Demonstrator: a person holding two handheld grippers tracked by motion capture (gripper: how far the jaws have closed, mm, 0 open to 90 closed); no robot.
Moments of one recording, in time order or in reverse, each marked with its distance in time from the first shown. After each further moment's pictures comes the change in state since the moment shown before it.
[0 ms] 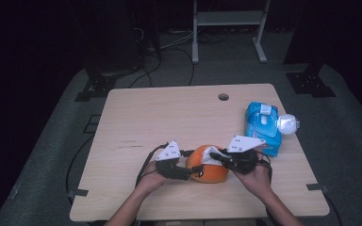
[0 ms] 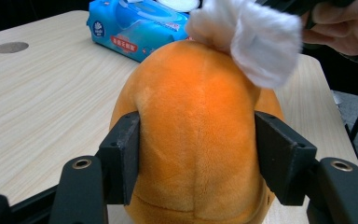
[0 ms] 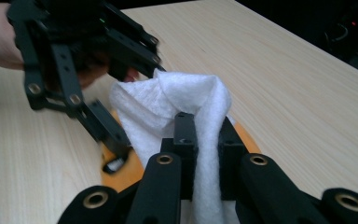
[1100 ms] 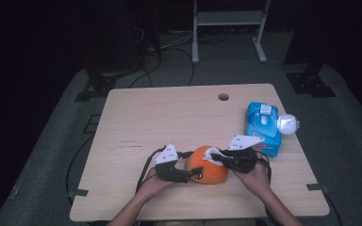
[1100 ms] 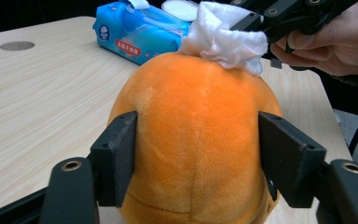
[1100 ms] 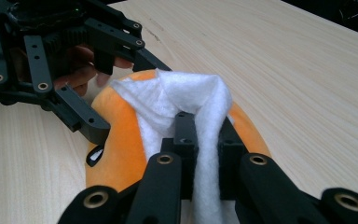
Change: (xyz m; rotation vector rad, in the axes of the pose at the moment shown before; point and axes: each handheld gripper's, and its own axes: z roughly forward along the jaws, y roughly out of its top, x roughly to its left) left arm -0.003 -0.013 0.000 -0.062 0.008 -0.041; right arm -0.014 -0.018 0.008 0.026 0.037 0.089
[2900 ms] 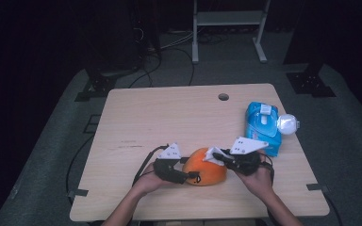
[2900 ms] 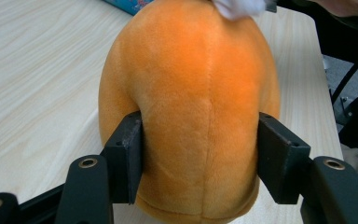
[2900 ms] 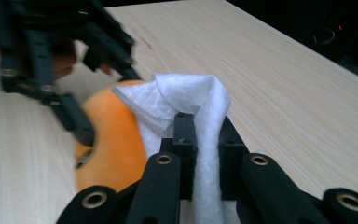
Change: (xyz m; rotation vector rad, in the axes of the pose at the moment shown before) left arm 0.003 0.013 -0.007 0.250 -0.046 -0.022; right arm 0.016 0.005 -0.011 -0.038 -0.070 -0.107
